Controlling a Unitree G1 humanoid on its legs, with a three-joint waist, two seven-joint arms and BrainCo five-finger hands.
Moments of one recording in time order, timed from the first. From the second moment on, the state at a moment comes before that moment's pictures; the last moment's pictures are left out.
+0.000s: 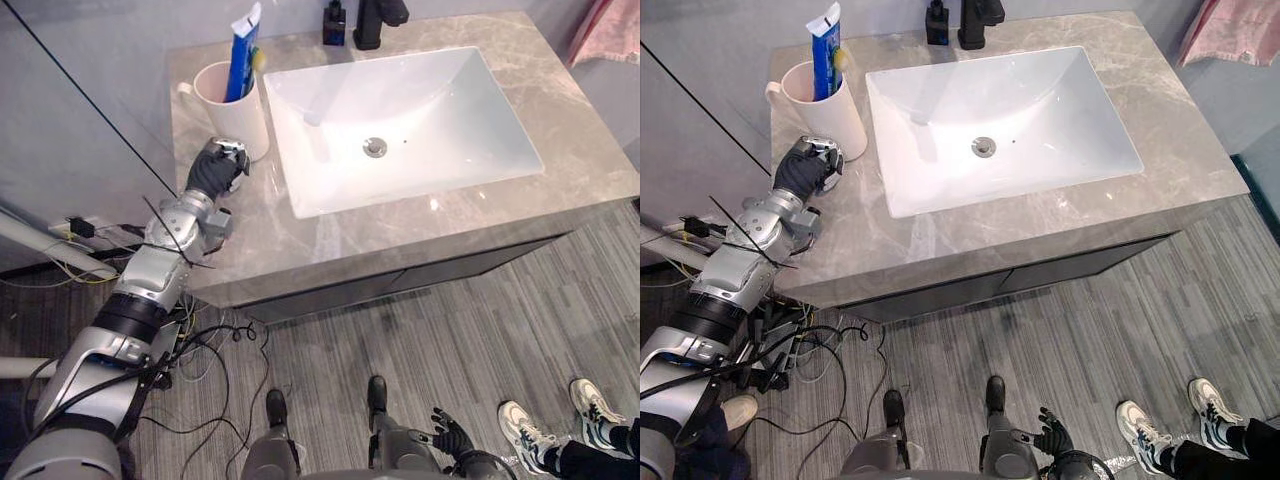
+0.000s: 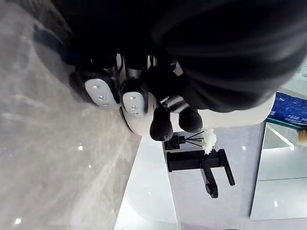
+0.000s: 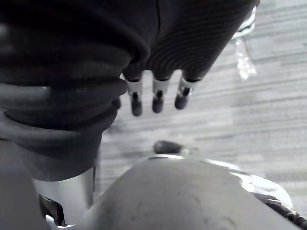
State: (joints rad) left arm -0.71 0.68 -0.32 0.40 -0.57 -0.09 0.02; right arm 0.15 -0.18 0.12 0.89 0.03 -0.11 0.00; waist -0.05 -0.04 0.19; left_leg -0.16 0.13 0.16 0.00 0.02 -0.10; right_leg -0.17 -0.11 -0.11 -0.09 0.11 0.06
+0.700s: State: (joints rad) left arm -0.96 0.59 -0.31 0.52 -0.54 -0.11 0.07; right arm 0.15 -0.18 0.11 0.83 0.03 -0.11 0.01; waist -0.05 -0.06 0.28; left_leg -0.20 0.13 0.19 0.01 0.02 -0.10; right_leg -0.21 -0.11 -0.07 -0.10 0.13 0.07
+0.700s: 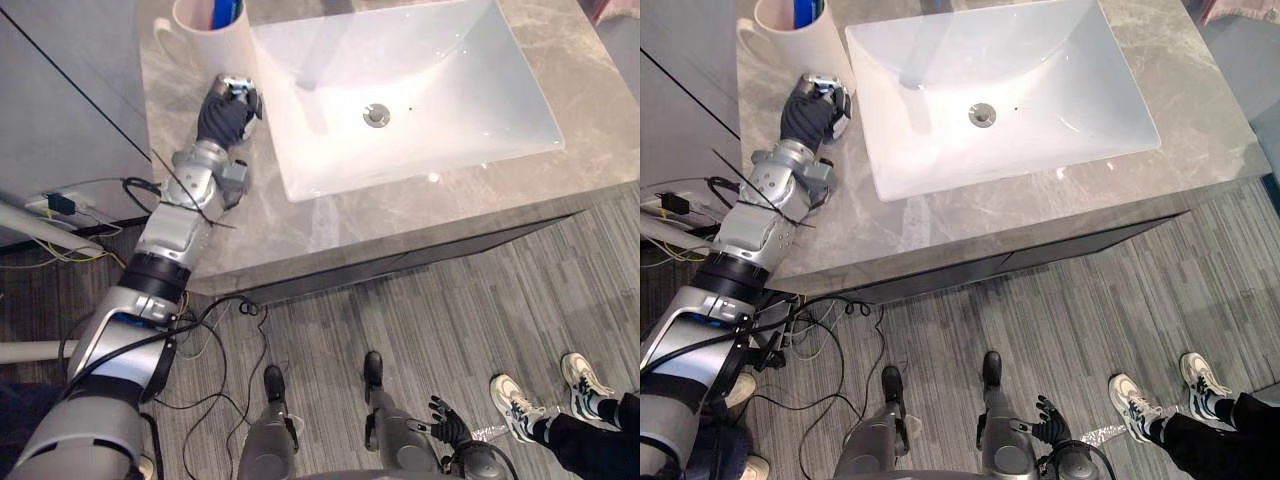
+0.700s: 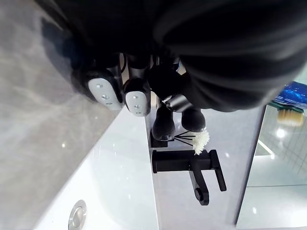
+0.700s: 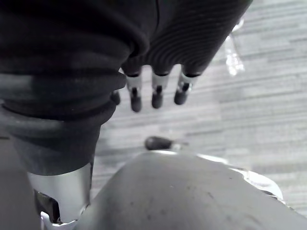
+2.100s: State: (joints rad) left arm -0.33 0.53 -0.03 0.04 -0.46 -0.10 0.09; right arm 0.14 -0.17 0.03 0.88 -0.01 -0.10 0.03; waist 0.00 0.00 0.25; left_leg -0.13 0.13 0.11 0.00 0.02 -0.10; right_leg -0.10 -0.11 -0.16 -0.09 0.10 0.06
